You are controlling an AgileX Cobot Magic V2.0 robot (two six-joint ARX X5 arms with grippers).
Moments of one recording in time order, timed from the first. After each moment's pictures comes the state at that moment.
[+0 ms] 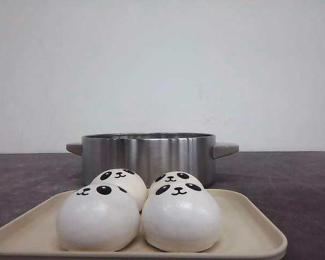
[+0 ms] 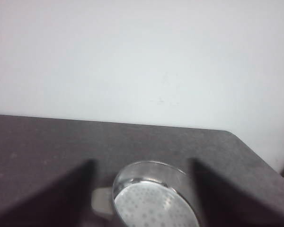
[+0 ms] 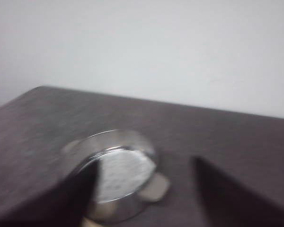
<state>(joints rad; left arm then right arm) 0.00 0.51 0.96 -0.51 0.39 -0.24 0.16 0.52 1.06 -0.69 -0.36 0.09</state>
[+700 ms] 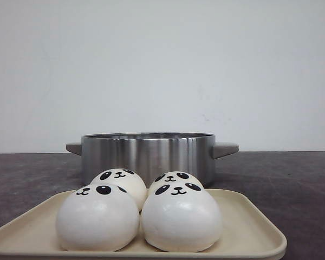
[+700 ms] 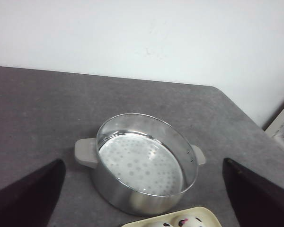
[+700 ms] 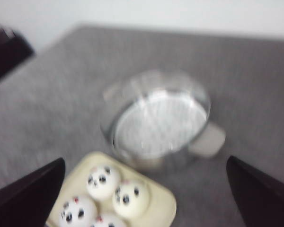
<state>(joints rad) -0.13 0.50 0.96 -0.67 0.34 -0.23 0.46 0.81 1.06 -0.72 -0.24 0.21</state>
